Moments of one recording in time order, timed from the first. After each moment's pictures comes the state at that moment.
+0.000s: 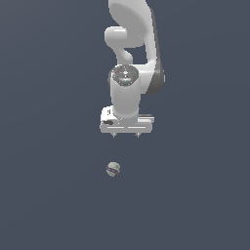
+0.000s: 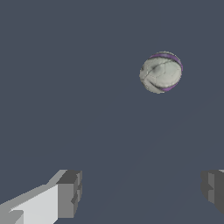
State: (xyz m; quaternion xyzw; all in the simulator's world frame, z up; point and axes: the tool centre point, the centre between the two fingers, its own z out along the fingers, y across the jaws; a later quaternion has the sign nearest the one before) arm -0.005 0.005 0.150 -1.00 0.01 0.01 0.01
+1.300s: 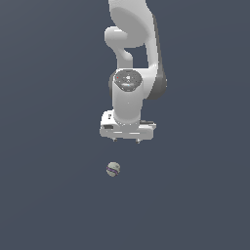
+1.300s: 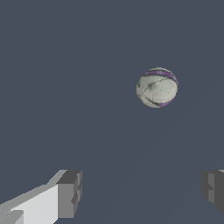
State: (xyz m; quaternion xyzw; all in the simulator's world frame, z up) arm 0.020 0.006 0.148 -1.00 0.04 0.00 0.00
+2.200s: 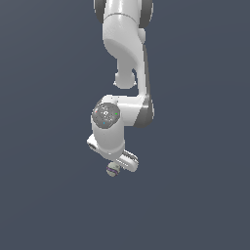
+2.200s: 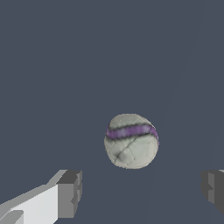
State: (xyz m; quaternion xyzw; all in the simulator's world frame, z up) arm 0.090 -0.045 0.097 -0.97 0.25 0.00 0.00
